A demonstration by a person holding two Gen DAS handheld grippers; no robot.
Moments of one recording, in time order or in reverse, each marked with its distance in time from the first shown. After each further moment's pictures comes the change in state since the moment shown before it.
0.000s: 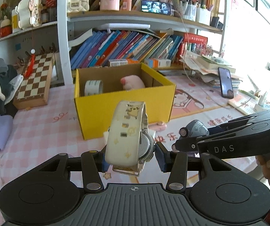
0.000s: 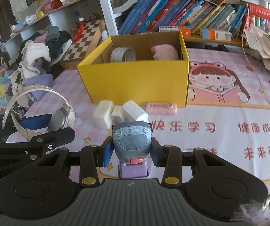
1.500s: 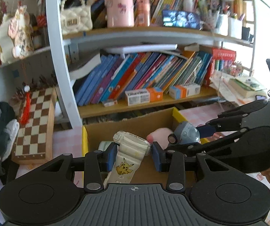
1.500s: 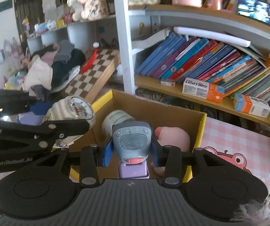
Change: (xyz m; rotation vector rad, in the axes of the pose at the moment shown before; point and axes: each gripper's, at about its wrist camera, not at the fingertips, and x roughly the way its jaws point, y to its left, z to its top) left arm 0.126 0.037 0.143 0.029 -0.026 0.113; right arm 0.108 -0.051 0.183 -0.283 -0.068 0.146
